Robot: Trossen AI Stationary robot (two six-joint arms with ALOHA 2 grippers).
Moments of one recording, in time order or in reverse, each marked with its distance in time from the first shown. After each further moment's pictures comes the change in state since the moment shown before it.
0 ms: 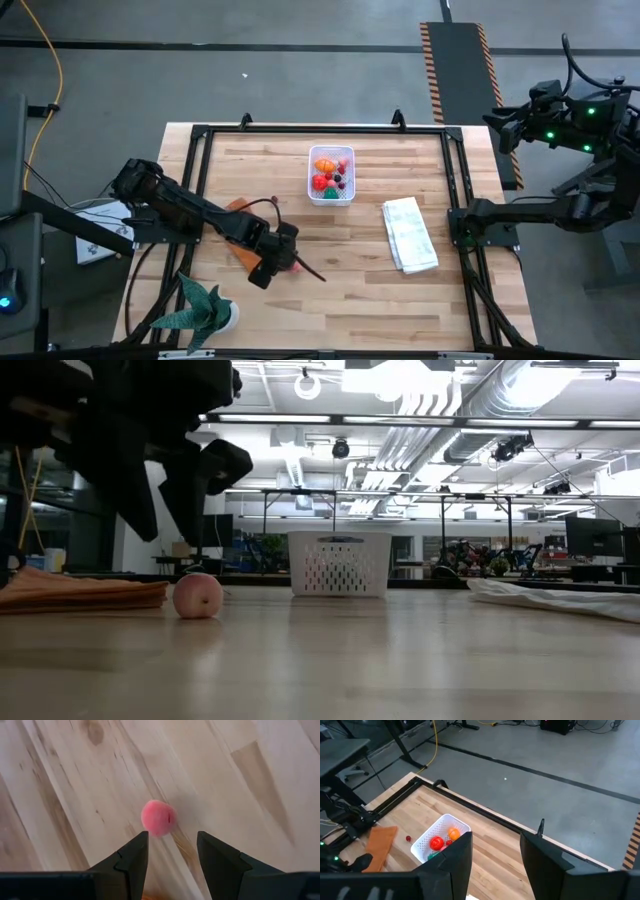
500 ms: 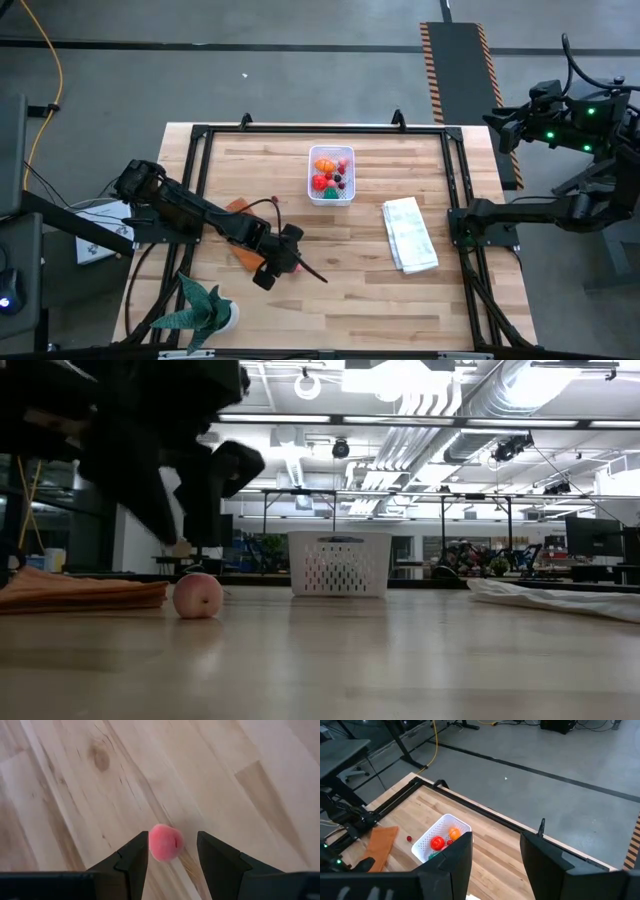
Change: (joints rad) left arm 0.000 0.016 -0.025 0.125 -0.007 0.043; right arm 0.000 0.000 0.000 0.000 -0.002 0.007
